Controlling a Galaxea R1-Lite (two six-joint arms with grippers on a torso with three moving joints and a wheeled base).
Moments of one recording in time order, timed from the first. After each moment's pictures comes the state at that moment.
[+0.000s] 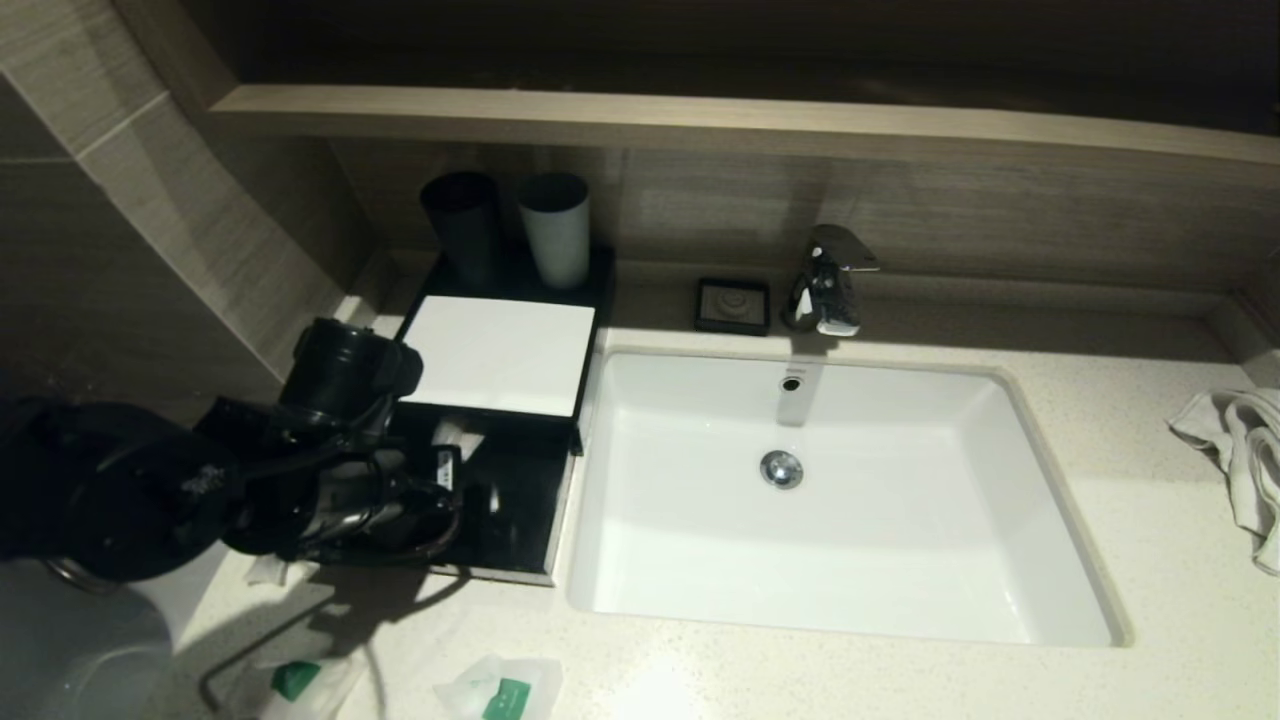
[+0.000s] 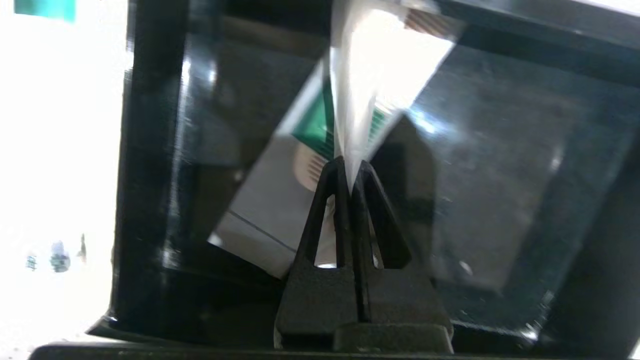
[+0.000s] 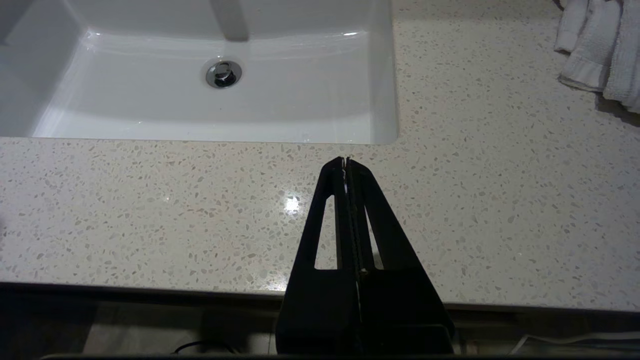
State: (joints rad) left arm -0.43 1.67 -0.91 -0.05 0.30 -0.36; right arm 0.00 0.00 0.00 0.00 -0.01 0.04
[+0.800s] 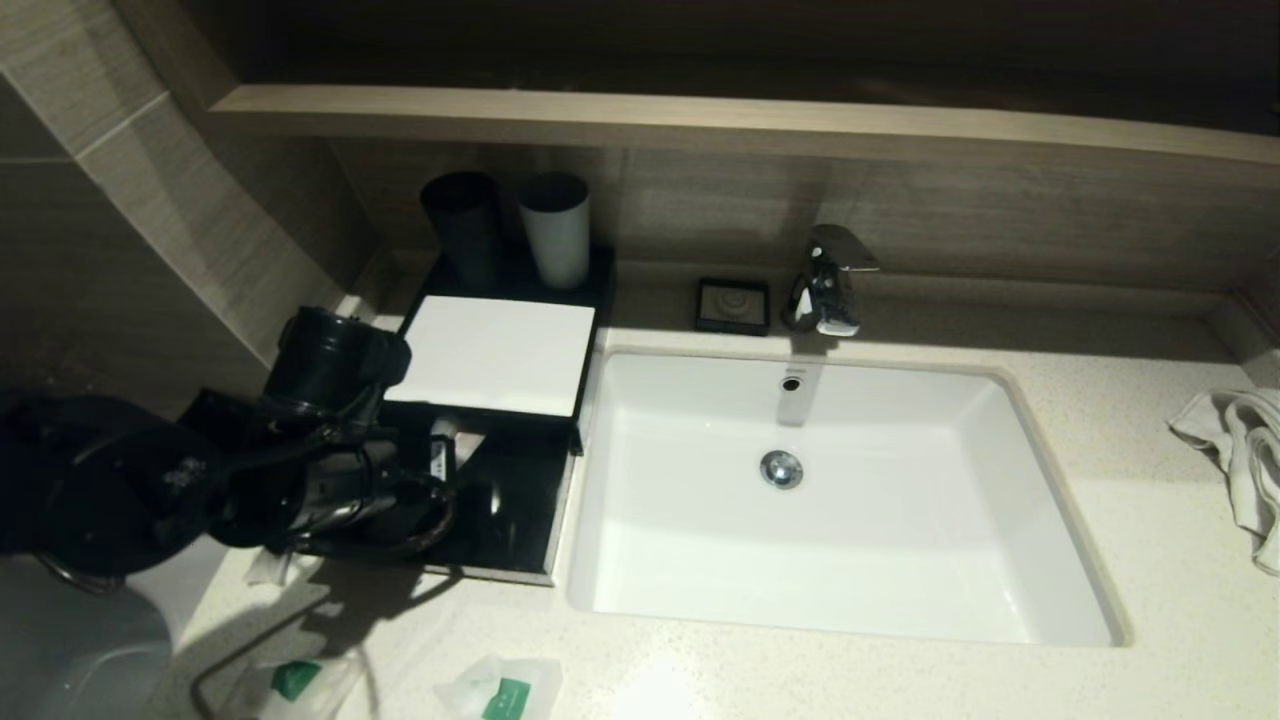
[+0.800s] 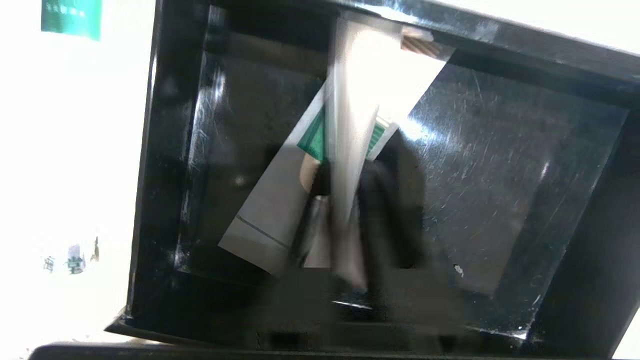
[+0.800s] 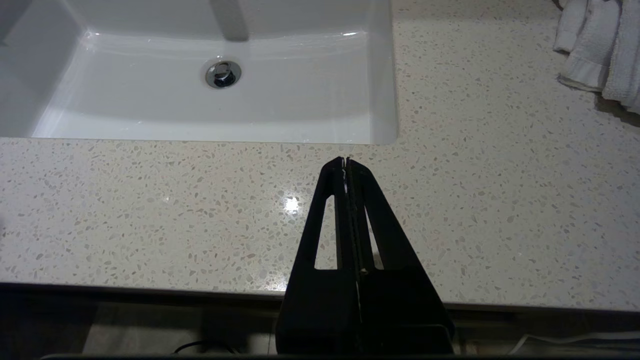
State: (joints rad) left arm -0.42 1.64 -0.92 -0.05 0.30 -0.35; right arm 0.00 0.00 0.00 0.00 -0.01 0.04
